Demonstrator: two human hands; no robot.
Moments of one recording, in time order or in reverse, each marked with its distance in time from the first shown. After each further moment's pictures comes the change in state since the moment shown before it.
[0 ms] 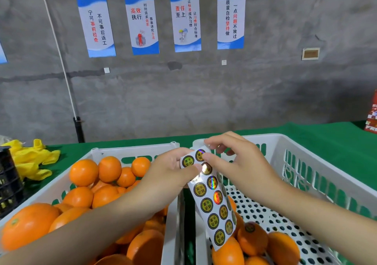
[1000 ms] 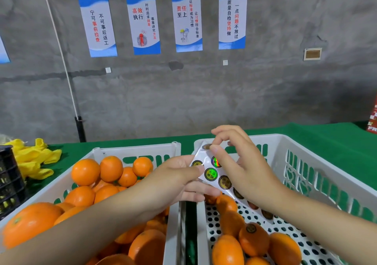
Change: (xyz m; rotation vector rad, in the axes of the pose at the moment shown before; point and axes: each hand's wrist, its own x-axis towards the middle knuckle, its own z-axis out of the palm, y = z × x) left_hand 0.000 0.000 -0.003 -0.229 -0.298 -0.164; right_hand -0.005 -0.006 0.002 0.101 0.045 -0.079
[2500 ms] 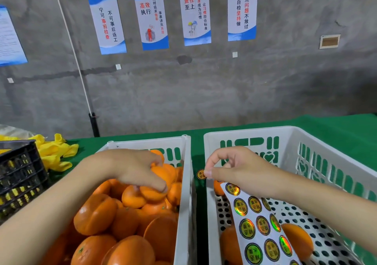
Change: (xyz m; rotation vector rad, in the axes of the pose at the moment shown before) left_hand -0.019 0.030 -0.089 1.360 0.009 -0.420; right_hand 0.000 0.000 0.001 0.239 -0.554 0.313
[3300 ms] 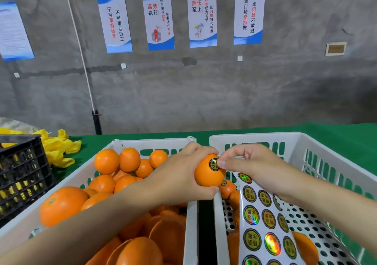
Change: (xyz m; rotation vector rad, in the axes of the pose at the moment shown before) left_hand 0.026 0.050 0.054 -0.229 0.583 0.506; right_hand 0.005 -0.009 -0.003 0.211 0.143 0.124
